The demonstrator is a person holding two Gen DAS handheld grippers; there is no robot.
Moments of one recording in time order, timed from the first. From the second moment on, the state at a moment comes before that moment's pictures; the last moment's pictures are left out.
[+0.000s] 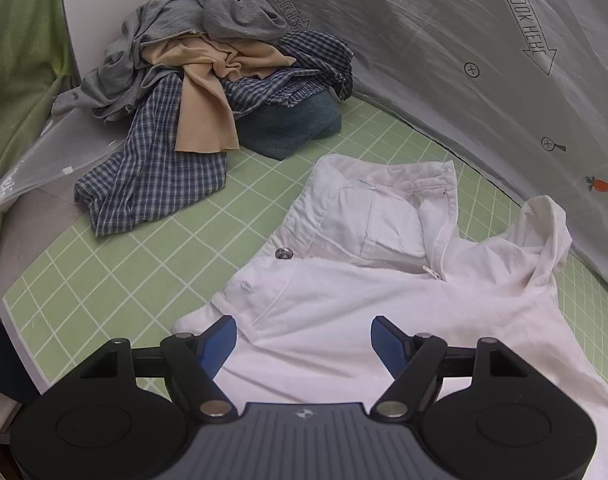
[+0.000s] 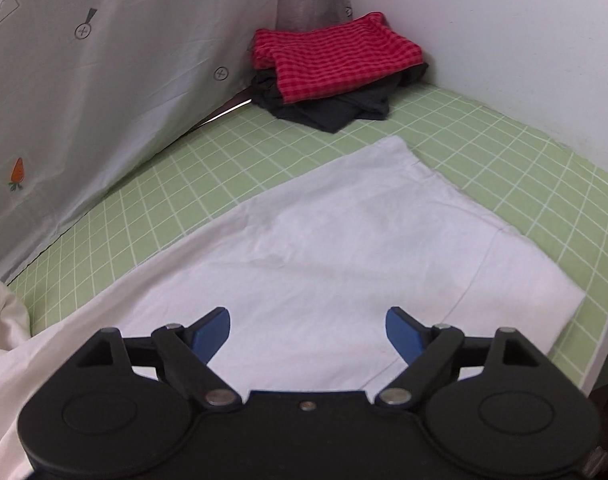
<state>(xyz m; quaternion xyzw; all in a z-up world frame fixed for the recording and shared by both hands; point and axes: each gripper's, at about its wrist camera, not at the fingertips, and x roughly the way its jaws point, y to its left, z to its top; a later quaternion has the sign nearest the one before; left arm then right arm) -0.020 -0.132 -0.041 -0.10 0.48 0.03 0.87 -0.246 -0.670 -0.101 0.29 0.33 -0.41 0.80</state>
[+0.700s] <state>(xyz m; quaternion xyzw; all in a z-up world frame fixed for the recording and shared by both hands) 0.164 -0.109 -0.120 -0.11 0.54 -0.02 0.83 0.040 -0.553 -0.129 0.22 0.40 -0.23 0.86</state>
